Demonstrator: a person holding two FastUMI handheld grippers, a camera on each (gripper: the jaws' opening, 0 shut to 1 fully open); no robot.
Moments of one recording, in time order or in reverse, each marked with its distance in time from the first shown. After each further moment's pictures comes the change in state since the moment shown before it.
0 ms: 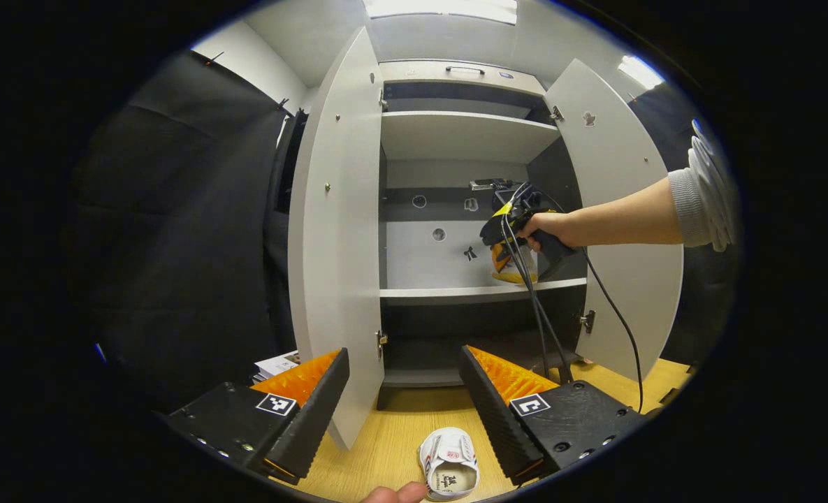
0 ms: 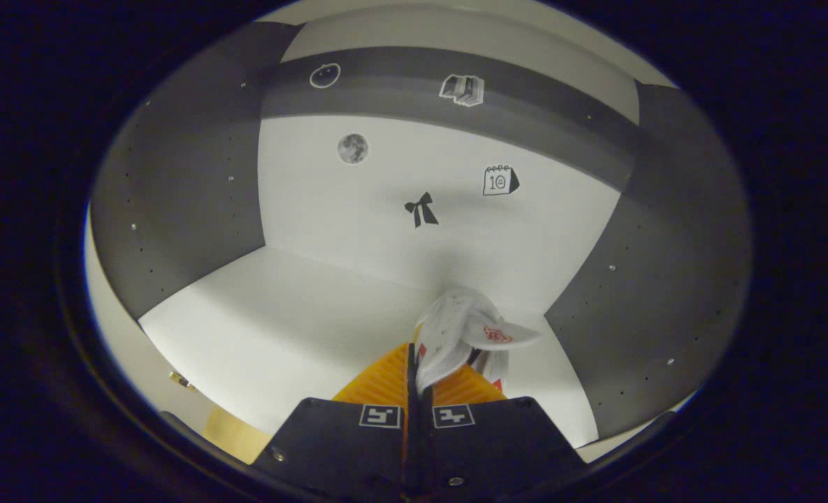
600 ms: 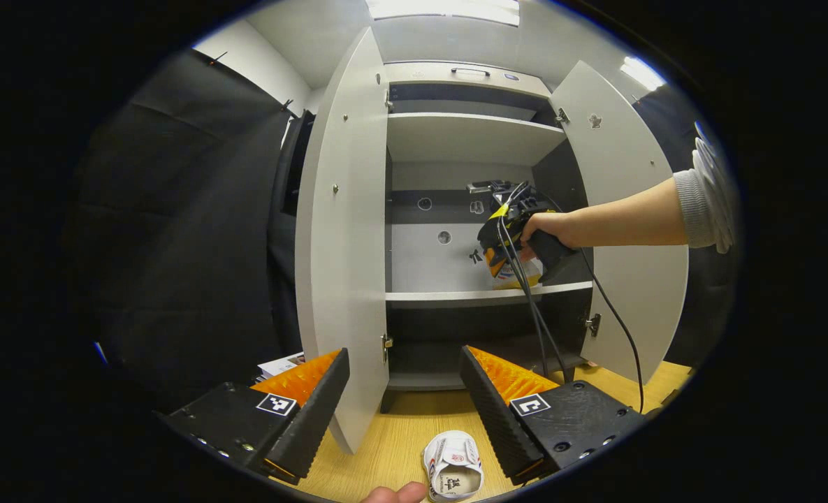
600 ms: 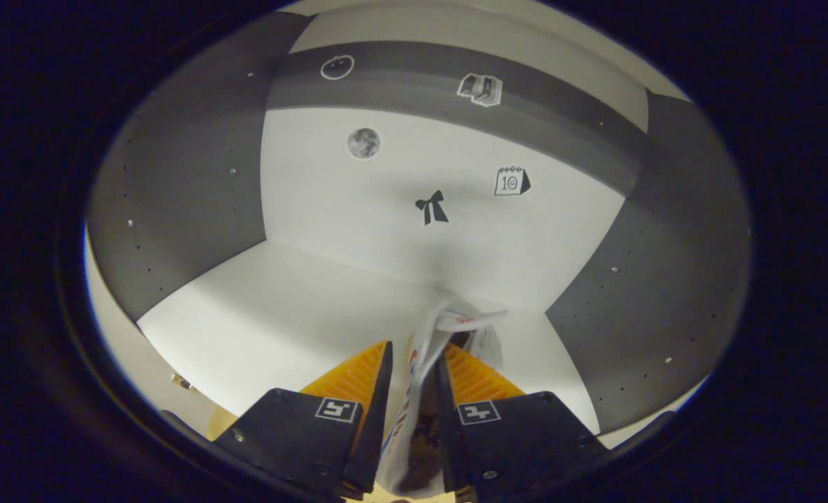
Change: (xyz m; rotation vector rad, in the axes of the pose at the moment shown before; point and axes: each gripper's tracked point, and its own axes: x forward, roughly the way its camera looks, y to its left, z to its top) left arm 0.004 0.003 0.005 -0.007 -0.018 0.004; right arm -0.025 0.006 0.015 -0.006 -0.048 -0.039
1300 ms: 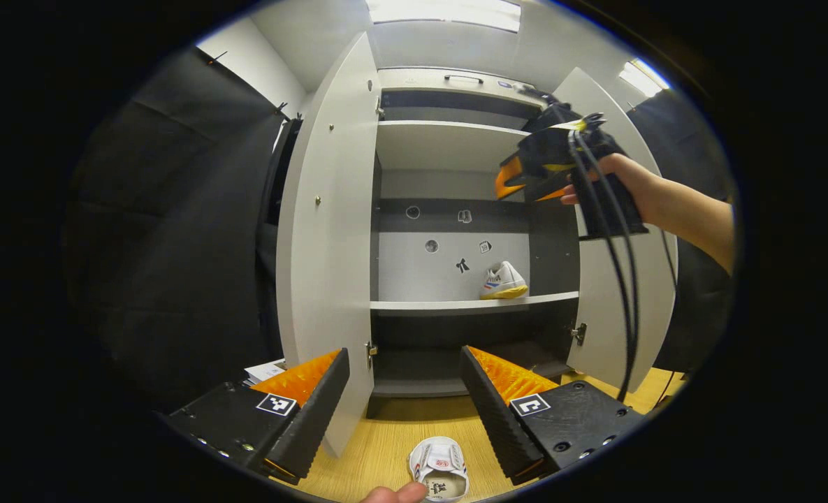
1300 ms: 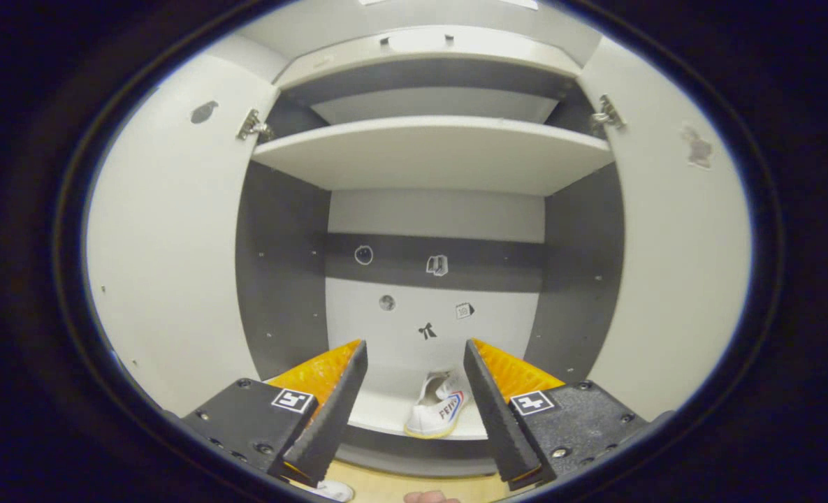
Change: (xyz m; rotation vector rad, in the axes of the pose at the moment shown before) left arm -0.001 -0.017 0.013 -0.013 -0.032 -0.042; right arm -0.233 -0.026 0.012 0.187 -0.574 0.086
